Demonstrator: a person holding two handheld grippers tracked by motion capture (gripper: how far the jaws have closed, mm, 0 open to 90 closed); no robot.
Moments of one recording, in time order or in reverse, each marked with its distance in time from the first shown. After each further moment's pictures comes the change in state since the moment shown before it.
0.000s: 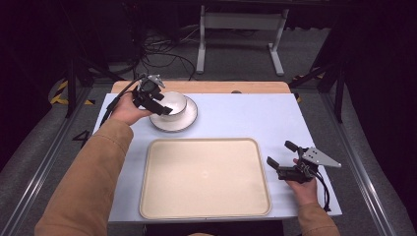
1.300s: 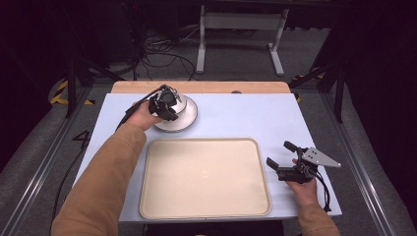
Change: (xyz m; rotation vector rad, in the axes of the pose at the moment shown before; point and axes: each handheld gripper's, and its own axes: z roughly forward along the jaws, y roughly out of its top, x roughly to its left) left arm -0.017 0.013 0.055 0.206 0.045 0.129; right arm 0.001 0.000 0.000 0.000 0.020 0.000
